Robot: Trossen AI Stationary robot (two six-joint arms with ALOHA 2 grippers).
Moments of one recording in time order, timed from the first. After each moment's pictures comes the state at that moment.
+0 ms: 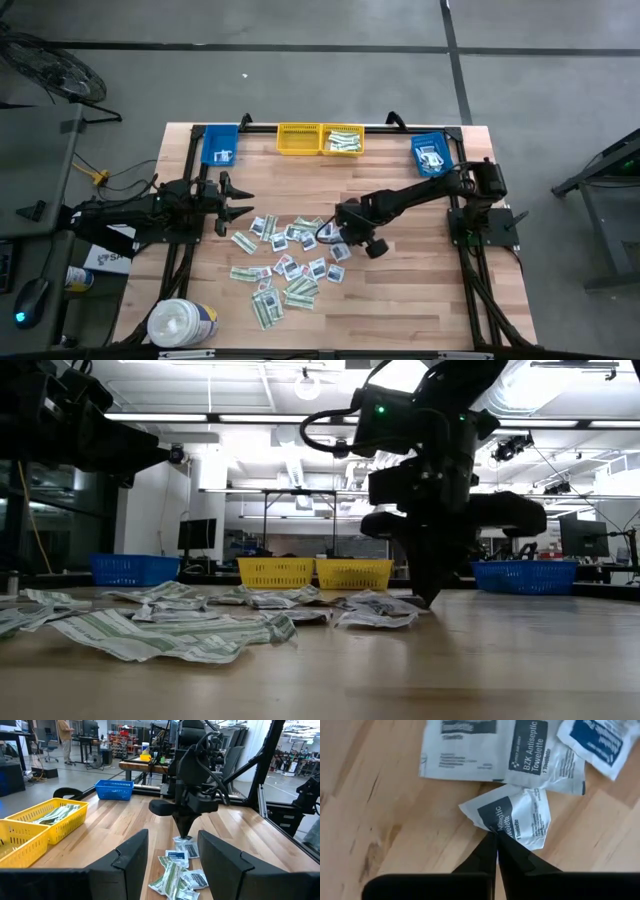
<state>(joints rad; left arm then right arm) 0.08 0.02 0.01 0.01 0.01 -0.09 0.04 1.89 1.09 -0.60 -0.06 -0.48</state>
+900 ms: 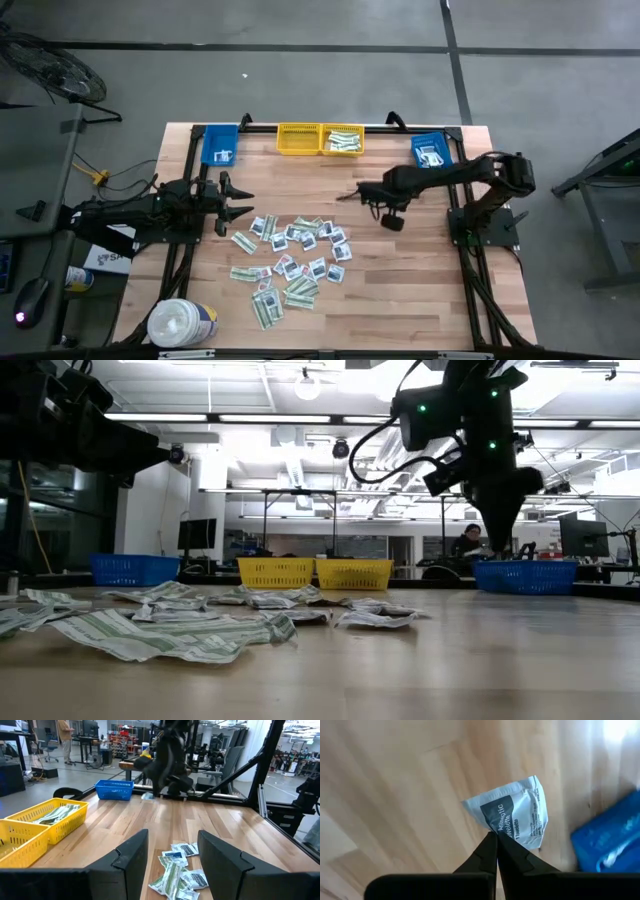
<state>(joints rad) 0.08 0.02 0.01 0.01 0.01 -0.09 -0.11 1.62 1.08 -1.17 0.26 0.26</state>
